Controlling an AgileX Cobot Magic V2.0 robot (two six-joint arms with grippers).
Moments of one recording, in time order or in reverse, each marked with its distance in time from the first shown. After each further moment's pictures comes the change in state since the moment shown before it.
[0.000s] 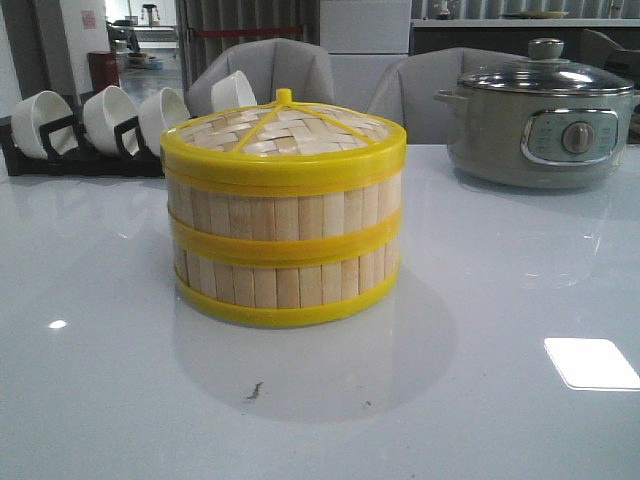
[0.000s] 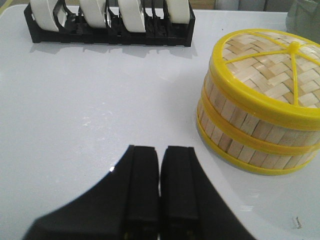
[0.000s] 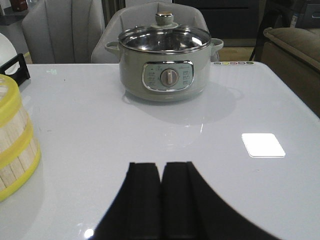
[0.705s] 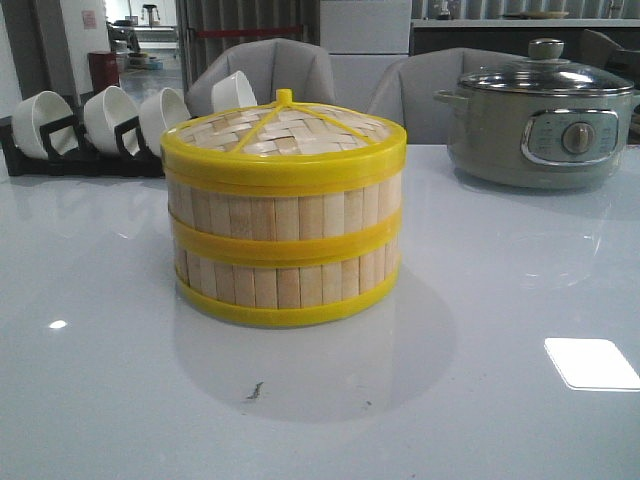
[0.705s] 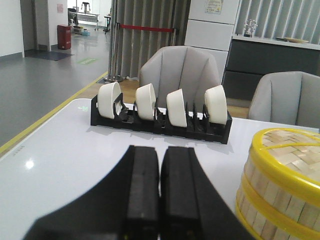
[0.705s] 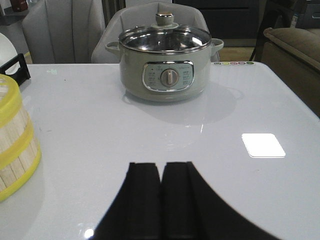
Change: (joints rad) left arm 0.122 -0.371 0.362 -0.048 -0.420 -0.004; right arm 0.000 0.000 0.000 0.000 0.000 0.000
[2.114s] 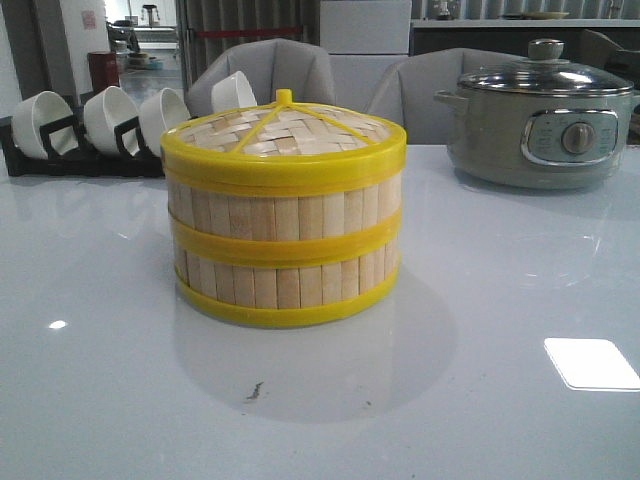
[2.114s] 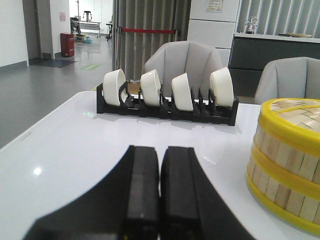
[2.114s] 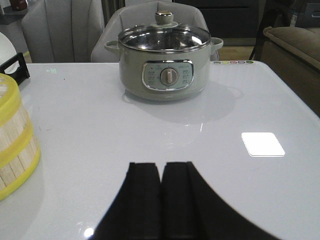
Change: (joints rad) left arm 0.002 -0.218 0.181 0.226 0.019 -0.170; right arm 0.000 0.000 0.000 0.000 0.003 0.000
